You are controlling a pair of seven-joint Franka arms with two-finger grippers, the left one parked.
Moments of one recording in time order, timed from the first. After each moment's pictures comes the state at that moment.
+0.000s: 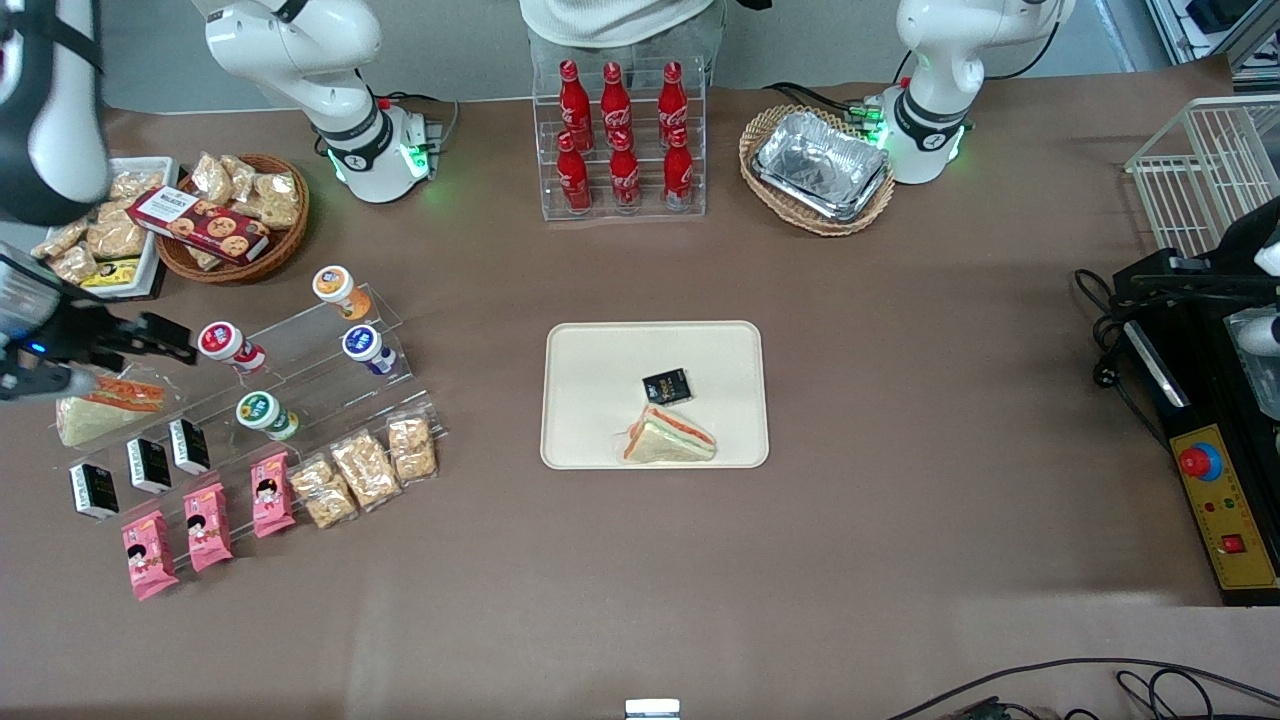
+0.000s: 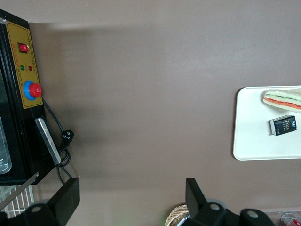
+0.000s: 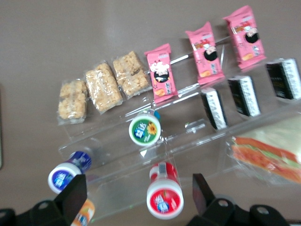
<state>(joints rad) 0.09 -0.01 -0.23 -1.89 0.02 1.85 -0.20</state>
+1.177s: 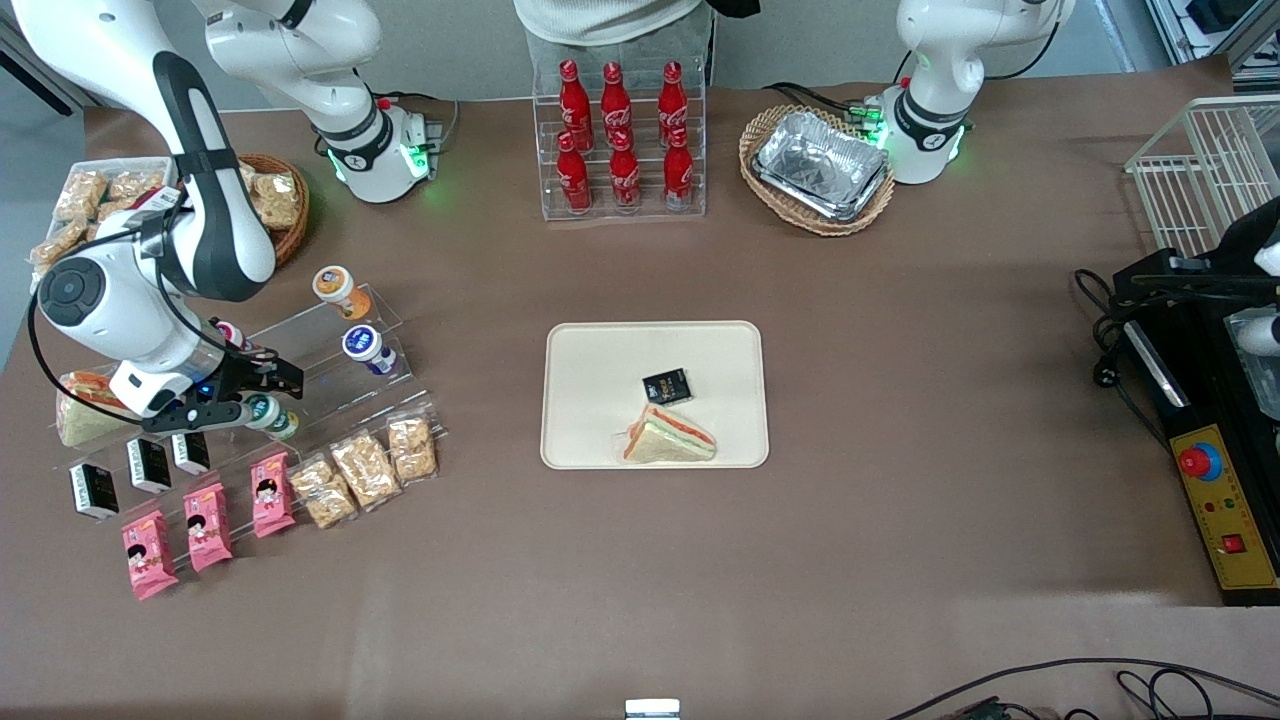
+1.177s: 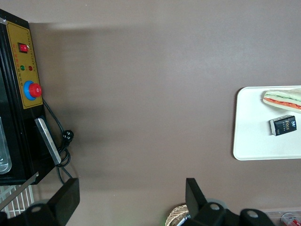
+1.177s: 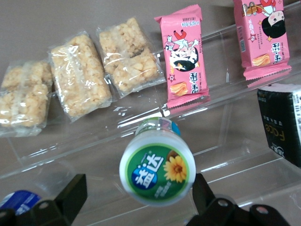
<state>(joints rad) 0.14 0.11 -0.23 -2.26 0.02 2.36 -0.22</state>
